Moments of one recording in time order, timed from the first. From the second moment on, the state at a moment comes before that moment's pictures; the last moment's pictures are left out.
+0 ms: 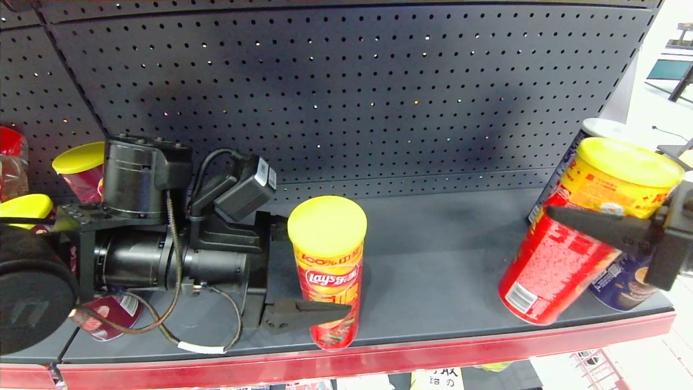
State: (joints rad) left arm -0.54 1.57 -0.81 -0.34 -0.79 0.30; right arm 0.35 1.14 -0.72 -0.22 0.27 -0.11
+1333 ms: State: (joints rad) left arm -0.44 1.19 -0.45 -0.33 -0.72 0.22; right arm 0.58 1.92 -1.33 -0.42 0.32 -0.16
